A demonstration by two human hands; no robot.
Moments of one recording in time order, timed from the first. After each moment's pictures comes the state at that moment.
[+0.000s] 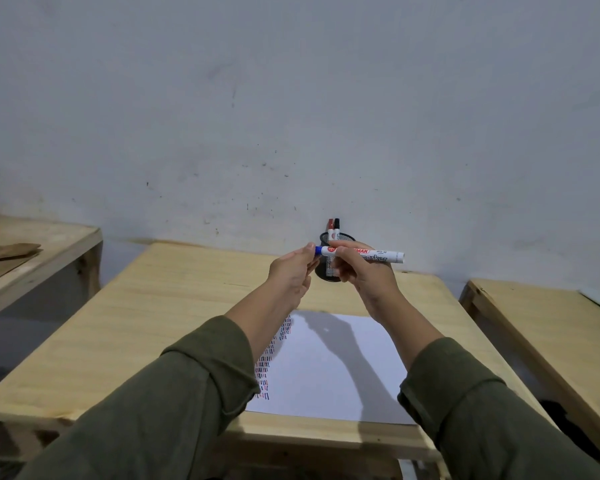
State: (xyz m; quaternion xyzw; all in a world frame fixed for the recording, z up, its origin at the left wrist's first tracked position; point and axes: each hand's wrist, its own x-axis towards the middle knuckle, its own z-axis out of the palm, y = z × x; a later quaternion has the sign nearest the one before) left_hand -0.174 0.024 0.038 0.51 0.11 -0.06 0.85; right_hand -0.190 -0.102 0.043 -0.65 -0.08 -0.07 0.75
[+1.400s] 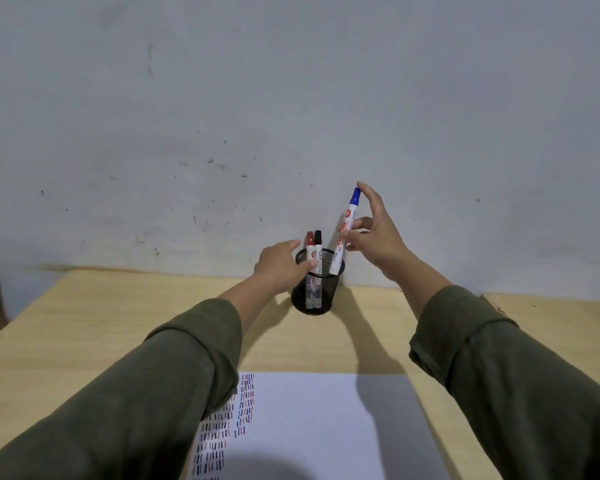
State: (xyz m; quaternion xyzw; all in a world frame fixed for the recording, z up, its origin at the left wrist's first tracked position) left_hand 0.000 -0.006 0.021 0.92 -0.06 0.00 0.38; right_hand 0.005 -0.172 0.060 -0.84 -0.05 -0.12 0.52
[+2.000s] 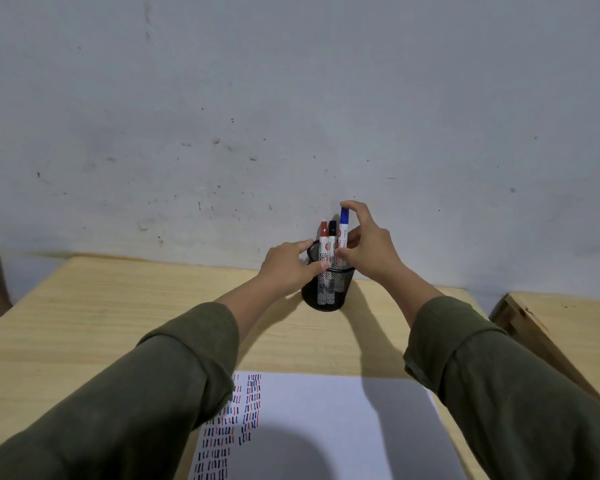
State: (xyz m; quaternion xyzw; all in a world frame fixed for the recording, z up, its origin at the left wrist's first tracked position) left_hand 0.013 0.001 -0.003 0.92 -0.08 -0.01 0.38; right_hand 0.029 -0.158 0.018 -0.91 -0.09 -0.12 0.38
